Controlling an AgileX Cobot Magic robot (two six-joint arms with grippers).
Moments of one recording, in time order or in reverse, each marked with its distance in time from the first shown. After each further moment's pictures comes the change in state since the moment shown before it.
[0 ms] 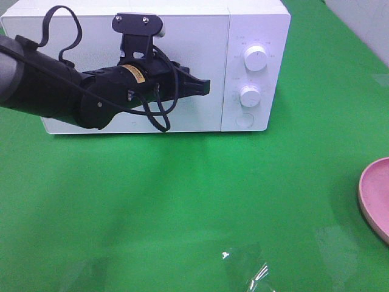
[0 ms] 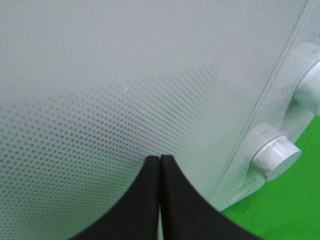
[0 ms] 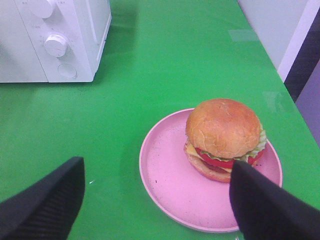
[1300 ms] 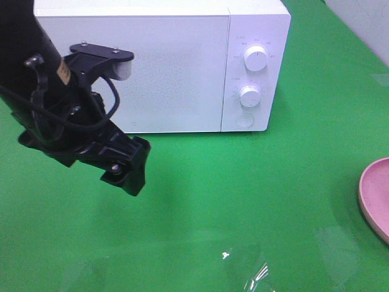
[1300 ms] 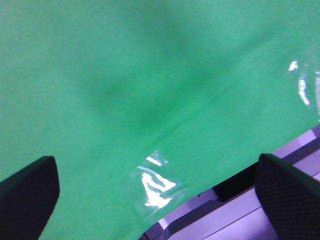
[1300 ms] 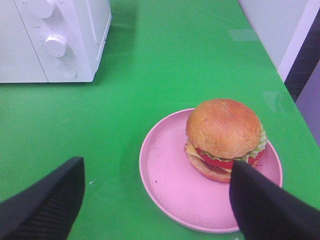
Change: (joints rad) left arm -0.082 -0.443 0.025 0.162 1.407 -0.167; right arm 0.000 0.000 0.000 0.000 0.000 0.000
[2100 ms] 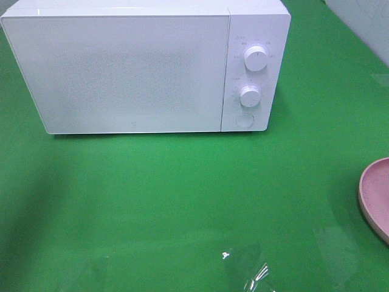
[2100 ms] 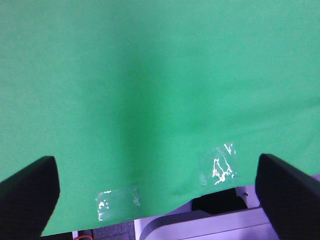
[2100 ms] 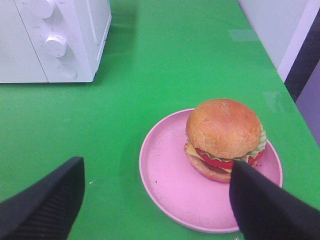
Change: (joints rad) left arm 0.635 -0.299 0.007 -0.157 0.234 0.205; right arm 0.000 0.000 0.000 0.000 0.000 0.000
